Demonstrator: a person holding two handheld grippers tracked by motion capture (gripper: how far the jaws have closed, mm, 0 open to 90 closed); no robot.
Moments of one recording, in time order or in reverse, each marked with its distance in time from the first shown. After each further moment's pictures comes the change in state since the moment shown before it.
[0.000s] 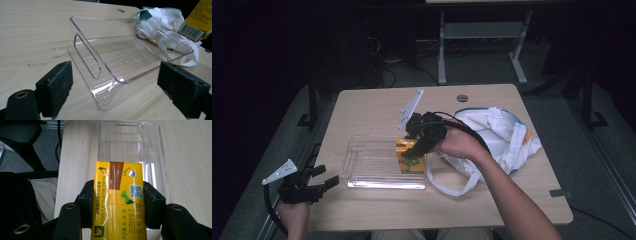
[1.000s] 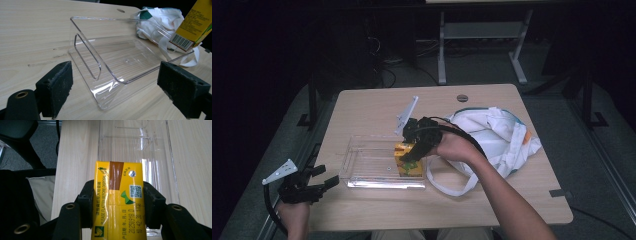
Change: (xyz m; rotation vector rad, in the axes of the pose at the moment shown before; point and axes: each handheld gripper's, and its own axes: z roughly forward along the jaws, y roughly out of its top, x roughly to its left) left arm 0.001 0.000 0.000 0.002 -0.001 0.004; right arm -0.002 -0.004 0.021 0.023 0.016 -0.002
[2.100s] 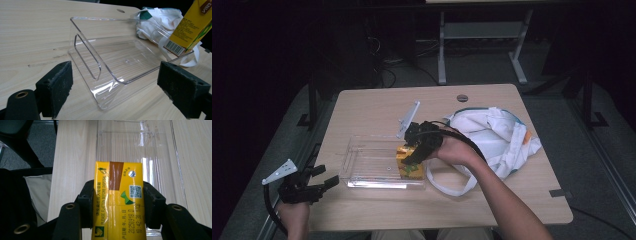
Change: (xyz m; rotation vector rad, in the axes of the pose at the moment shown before) left arm 0.000 0.000 0.000 -0.002 0.001 -0.001; right arm -0.001 -0.011 0.013 0.000 0.001 0.017
